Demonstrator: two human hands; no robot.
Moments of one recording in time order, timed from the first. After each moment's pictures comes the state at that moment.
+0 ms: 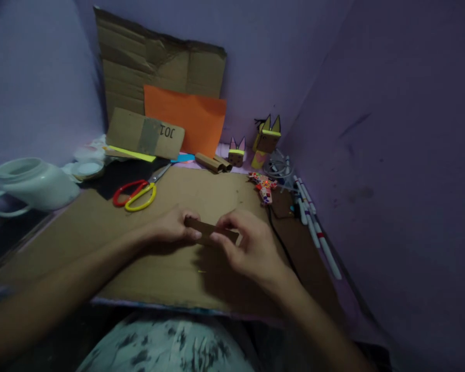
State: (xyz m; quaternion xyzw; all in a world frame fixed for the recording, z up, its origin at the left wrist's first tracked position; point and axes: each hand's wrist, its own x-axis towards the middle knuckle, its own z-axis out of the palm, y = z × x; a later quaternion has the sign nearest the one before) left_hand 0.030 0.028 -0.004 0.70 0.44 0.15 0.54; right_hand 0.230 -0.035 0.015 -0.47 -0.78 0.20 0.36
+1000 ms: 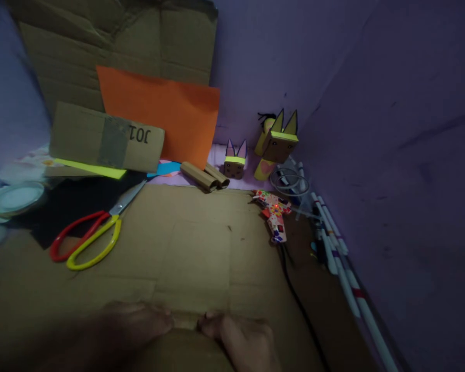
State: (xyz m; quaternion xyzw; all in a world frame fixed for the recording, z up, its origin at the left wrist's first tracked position) left_hand 0.009 0.001 -0.069 0.88 0.35 0.26 0.18; right_hand 0.248 -0.033 -0.052 -0.48 -0.76 0.34 0.27
